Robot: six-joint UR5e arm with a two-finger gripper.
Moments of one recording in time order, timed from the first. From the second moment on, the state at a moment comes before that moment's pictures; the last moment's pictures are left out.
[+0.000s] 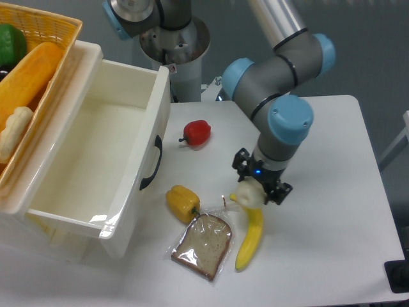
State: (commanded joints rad) arm 2.64 -2.01 -1.51 -1.15 1.48 1.33
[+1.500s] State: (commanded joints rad) arm 2.70 -2.10 -1.27 -1.14 1.52 1.38
